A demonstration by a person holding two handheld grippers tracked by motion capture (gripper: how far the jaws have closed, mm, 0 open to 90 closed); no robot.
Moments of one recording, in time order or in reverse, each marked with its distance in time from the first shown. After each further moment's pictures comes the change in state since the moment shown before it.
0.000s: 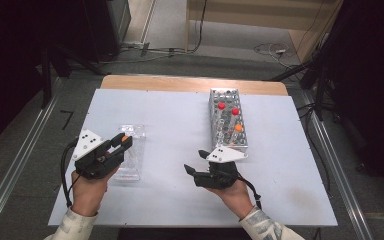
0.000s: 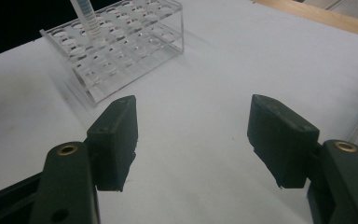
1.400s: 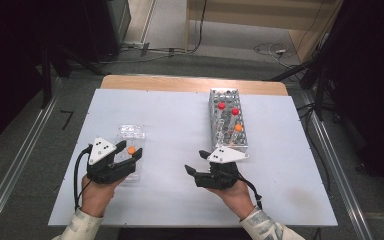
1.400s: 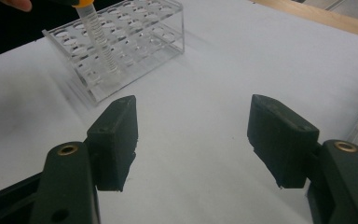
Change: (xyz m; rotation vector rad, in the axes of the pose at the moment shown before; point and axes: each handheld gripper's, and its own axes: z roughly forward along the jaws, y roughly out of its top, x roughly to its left) left arm -0.007 -0.025 0.019 0.066 0.012 0.004; right arm 0.000 0.000 -0.003 0.000 -0.001 0.003
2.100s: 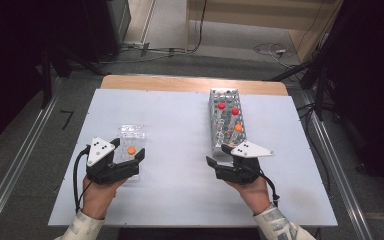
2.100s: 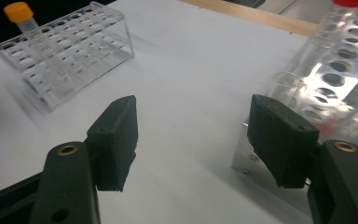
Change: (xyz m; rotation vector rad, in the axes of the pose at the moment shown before) left arm -0.003 0.002 -0.005 -0.038 0.022 -0.033; right arm -0.040 -0.008 -0.034 -0.033 -0.113 0.073
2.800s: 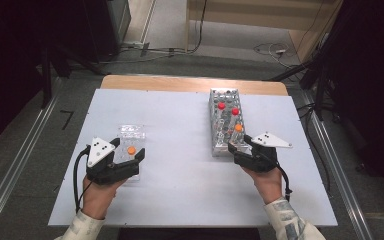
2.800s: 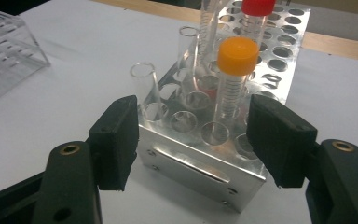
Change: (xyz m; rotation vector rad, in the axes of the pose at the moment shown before) left arm -0.001 0.000 0.000 -0.003 0.003 0.013; right arm -0.052 -0.007 -0.002 -0.012 -0.189 0.074
